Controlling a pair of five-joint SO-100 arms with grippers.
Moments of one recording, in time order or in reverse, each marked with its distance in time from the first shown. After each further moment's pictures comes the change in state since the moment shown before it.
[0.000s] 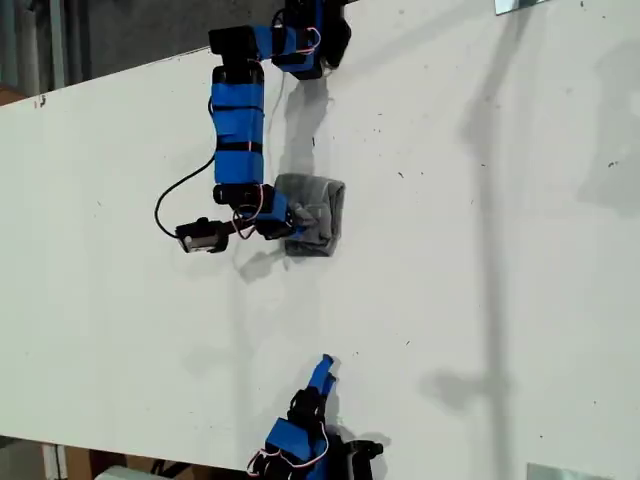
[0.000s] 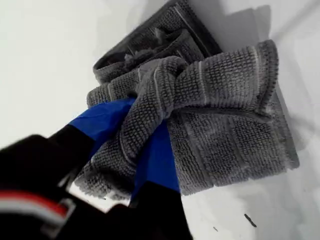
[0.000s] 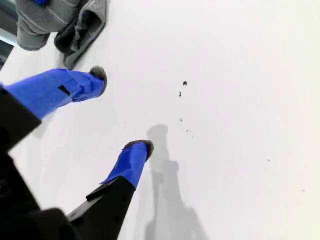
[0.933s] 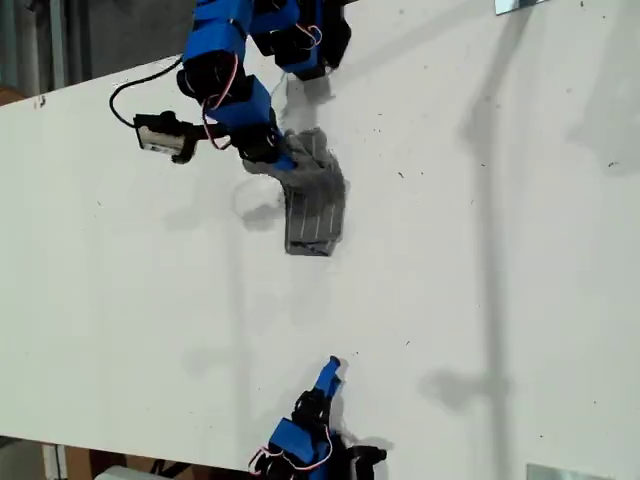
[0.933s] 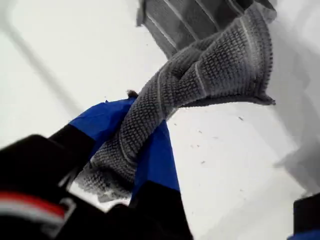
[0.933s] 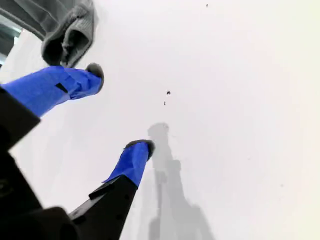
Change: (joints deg) arm 0 3.3 -0.1 -0.5 0.5 -1.0; arm 1 -7.6 43.9 16.3 18.4 15.3
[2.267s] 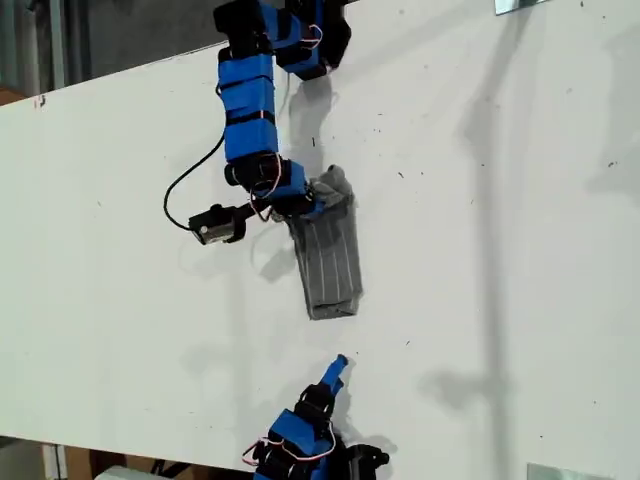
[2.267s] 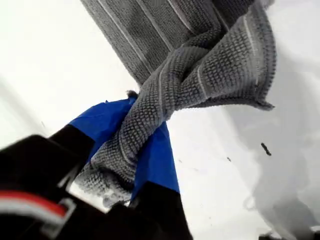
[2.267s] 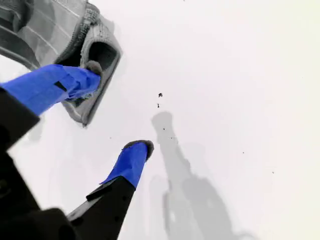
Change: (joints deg) arm 0 4.3 -37.7 -17.1 -14.2 1.7; arm 1 -2.5 -33.1 -16.6 -4.3 -13.2
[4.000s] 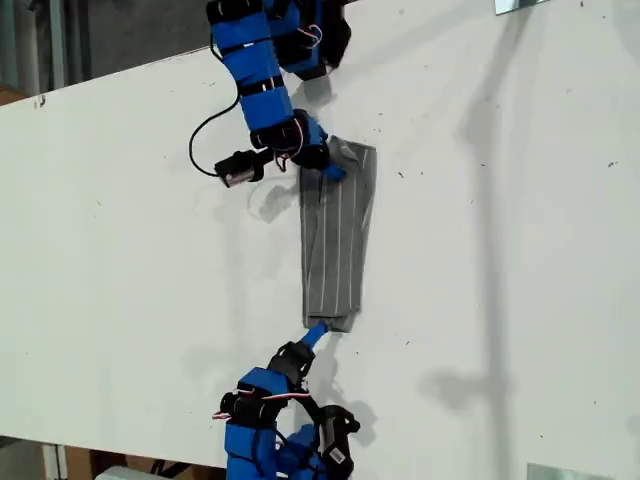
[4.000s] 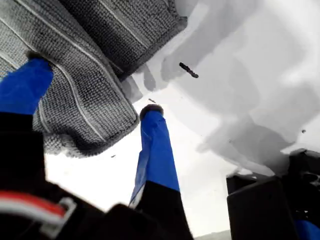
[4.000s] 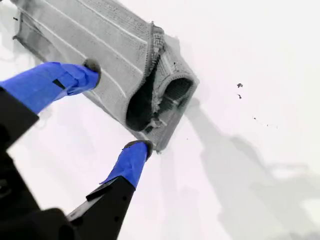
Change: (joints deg) arm 0 -13.8 -49.7 -49.7 17.1 23.9; arm 1 -1.1 23.9 58.3 -14.9 11.9
